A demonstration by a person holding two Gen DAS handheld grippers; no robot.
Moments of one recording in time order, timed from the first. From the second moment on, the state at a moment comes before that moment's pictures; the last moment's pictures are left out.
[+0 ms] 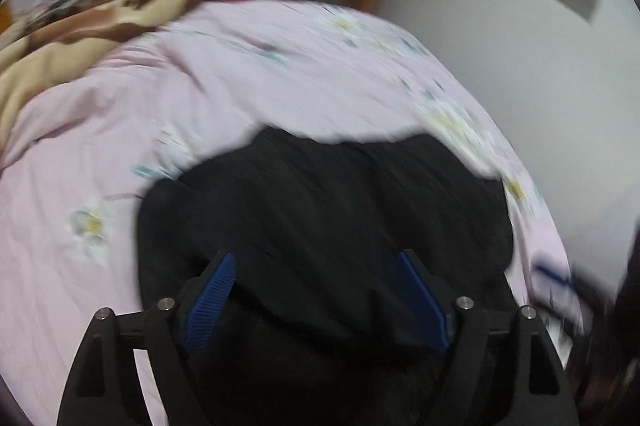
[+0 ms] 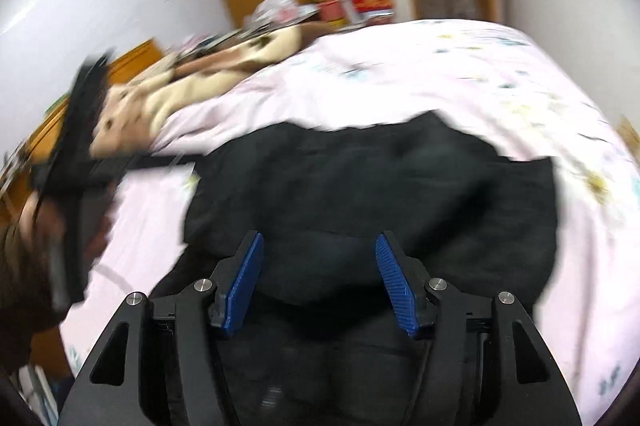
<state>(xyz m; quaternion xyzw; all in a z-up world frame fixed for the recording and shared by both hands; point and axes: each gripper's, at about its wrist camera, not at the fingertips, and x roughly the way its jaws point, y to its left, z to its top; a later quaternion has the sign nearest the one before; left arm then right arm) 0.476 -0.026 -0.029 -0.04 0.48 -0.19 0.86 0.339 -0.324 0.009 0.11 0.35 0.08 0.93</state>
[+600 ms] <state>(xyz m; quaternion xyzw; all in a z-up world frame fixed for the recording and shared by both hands) 0.494 -0.041 -0.118 0.01 0.58 -0.10 0.81 0.438 -0.414 -0.052 0.32 0.42 0.02 0.85</state>
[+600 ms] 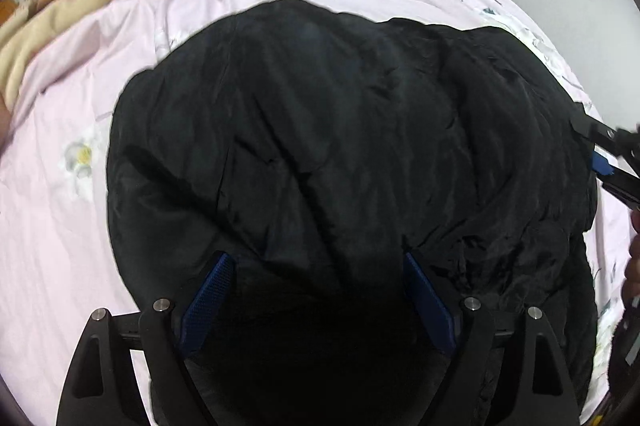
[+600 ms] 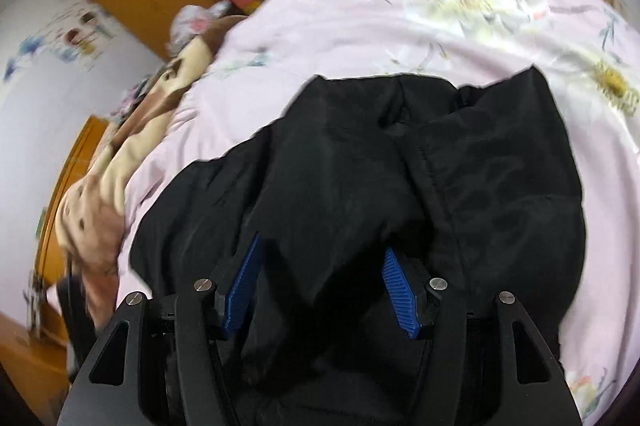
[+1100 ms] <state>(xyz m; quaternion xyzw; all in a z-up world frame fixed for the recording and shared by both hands) 0.490 -0.027 -0.121 0.00 0.57 -0.11 0.81 0.426 -0.422 -0.062 0.24 0.42 -0.04 0.87</state>
